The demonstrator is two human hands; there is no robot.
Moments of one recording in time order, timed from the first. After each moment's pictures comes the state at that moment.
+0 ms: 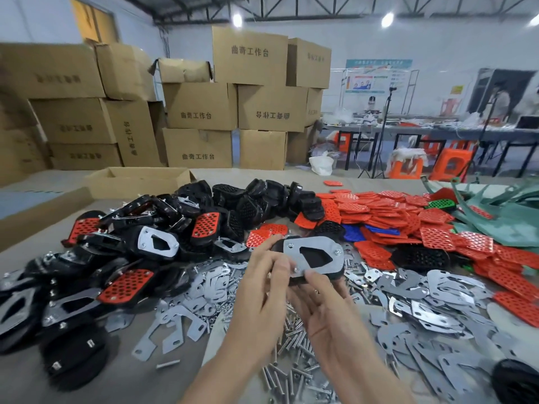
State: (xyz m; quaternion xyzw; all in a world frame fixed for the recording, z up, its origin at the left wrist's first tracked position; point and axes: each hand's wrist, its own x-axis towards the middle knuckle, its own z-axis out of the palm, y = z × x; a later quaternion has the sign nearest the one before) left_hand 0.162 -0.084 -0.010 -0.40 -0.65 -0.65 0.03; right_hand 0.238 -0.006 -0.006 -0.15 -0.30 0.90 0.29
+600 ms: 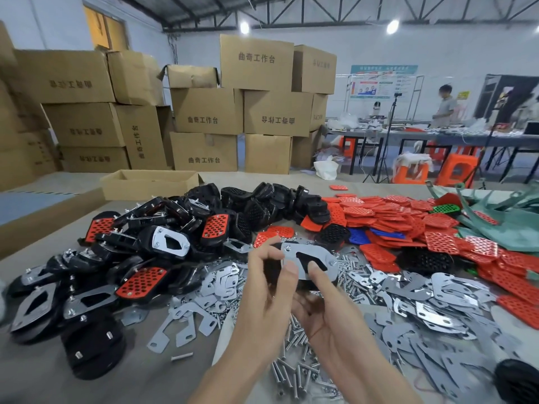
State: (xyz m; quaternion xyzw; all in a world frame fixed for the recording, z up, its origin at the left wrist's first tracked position) left_hand 0.176 -0.105 -0.001 -0.37 -0.62 -0.69 -0.02; right_hand 0.241 -0.026 0.006 -0.17 -0.30 0.90 0.26
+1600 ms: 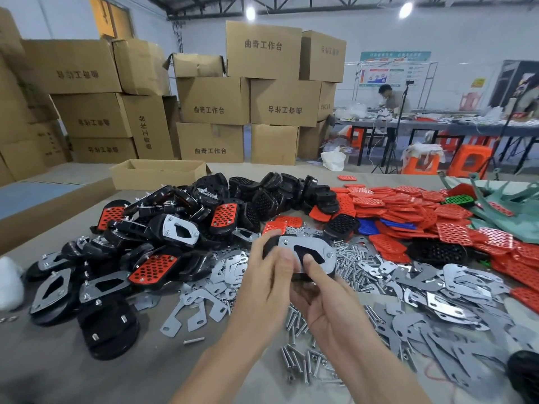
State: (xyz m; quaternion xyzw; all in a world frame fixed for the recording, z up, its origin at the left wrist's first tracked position) left_hand 0.162 -0.117 -0.005 -0.39 -0.69 -0.60 0.04; right_hand 0.229 -0.030 0.001 -0.18 -0.35 0.89 0.25
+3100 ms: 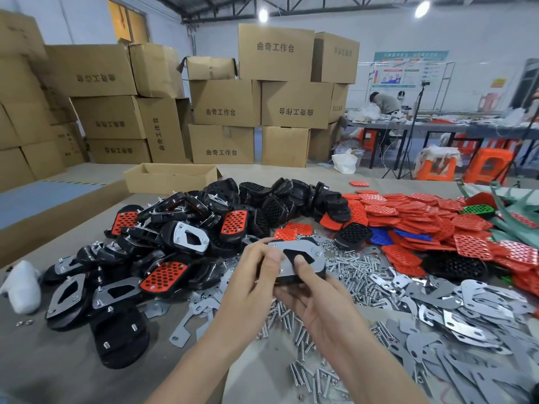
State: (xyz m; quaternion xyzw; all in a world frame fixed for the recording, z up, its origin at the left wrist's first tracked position) left_hand 0.133 -0.133 0.004 -0.37 -0.69 -0.63 0.00; right_hand 0.205 -0.026 0.008 -0.16 -0.40 0.88 0.19
